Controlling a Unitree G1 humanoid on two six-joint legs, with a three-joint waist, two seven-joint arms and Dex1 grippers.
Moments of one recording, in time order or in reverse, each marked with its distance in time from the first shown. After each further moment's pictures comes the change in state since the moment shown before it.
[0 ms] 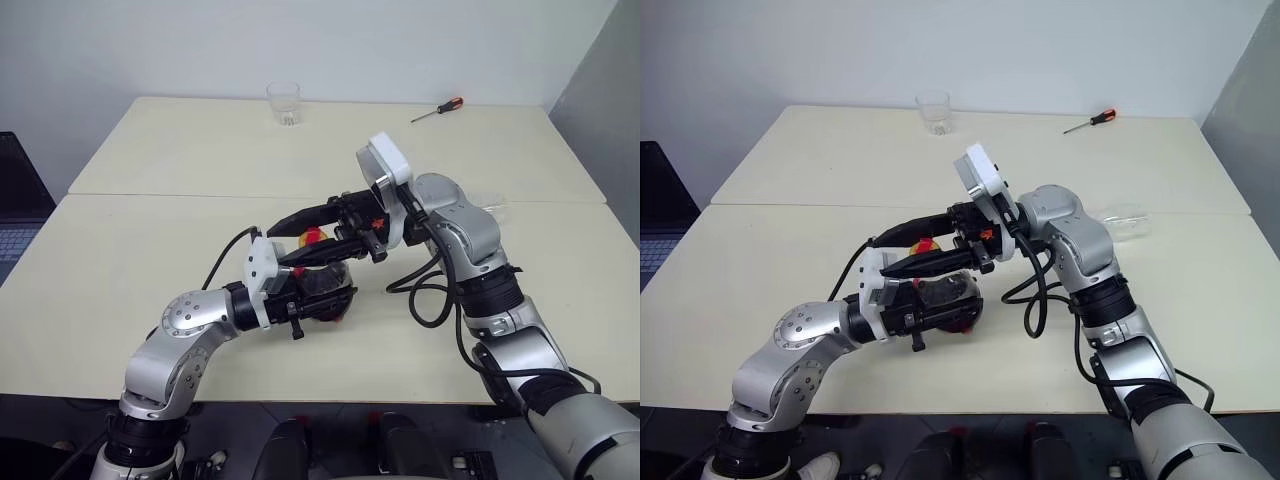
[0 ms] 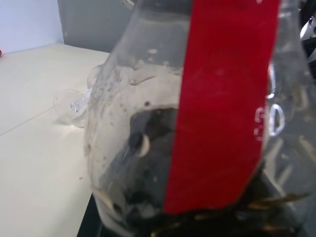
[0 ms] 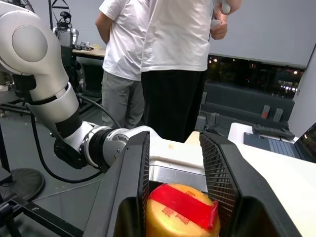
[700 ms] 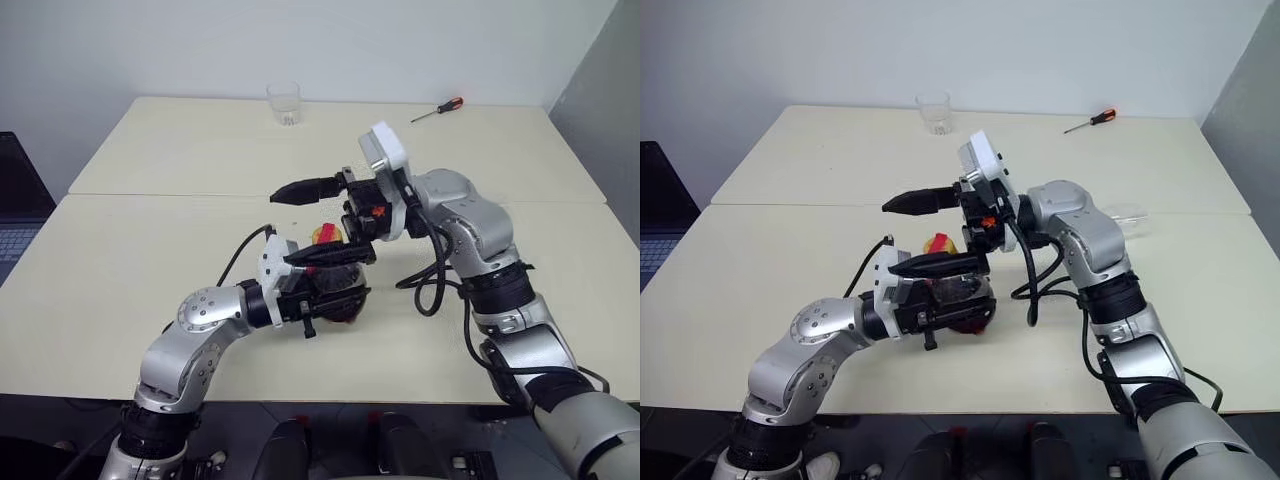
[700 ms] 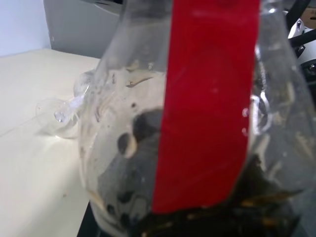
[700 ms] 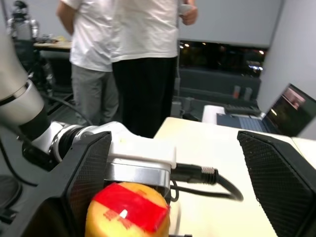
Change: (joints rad) left arm -0.064 -0.028 -0.040 0.031 -0.001 -0.001 0.011; right arm -0.007 -0.061 -0.032 -0.062 0.001 0.143 -0.163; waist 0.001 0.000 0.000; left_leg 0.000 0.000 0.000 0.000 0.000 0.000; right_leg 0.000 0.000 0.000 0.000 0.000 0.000
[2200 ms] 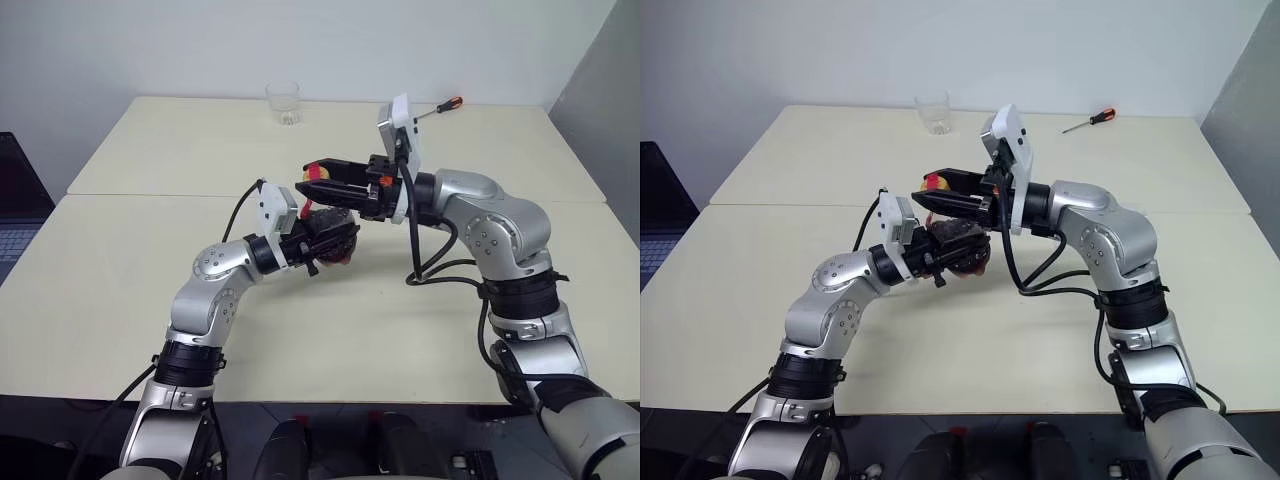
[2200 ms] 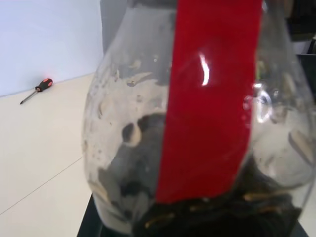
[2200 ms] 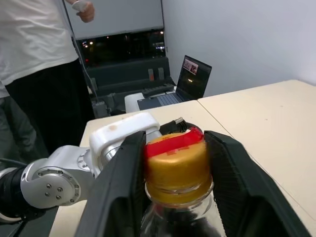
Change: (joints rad) left arm -0.251 -0.086 0.039 0.405 0.068 -0.178 0.017; right arm 0.037 -0.029 -0.092 -0.129 0.051 0.253 -0.428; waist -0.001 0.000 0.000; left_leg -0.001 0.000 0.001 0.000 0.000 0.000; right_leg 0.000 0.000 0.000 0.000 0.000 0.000
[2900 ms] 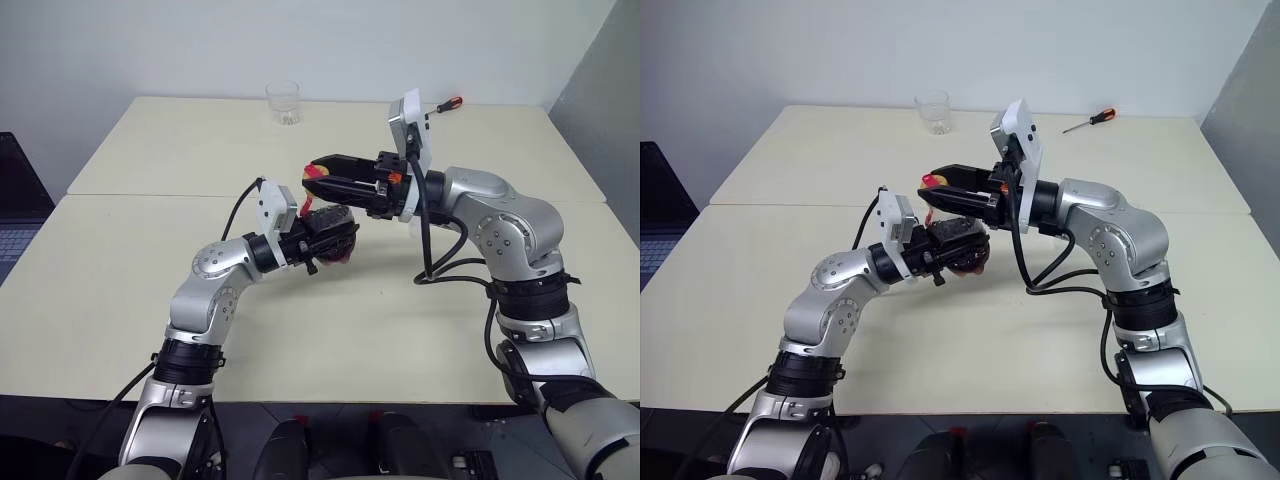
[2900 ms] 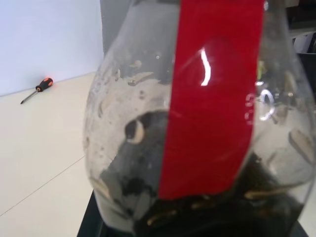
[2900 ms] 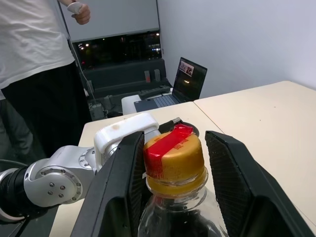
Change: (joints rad) left arm -0.009 0.007 0.003 0.007 -0.001 0.007 -0.005; right arm 0.008 -0.026 -0.017 -0.033 0.034 0.019 -0.023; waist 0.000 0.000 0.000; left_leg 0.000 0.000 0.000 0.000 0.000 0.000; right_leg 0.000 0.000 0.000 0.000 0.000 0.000
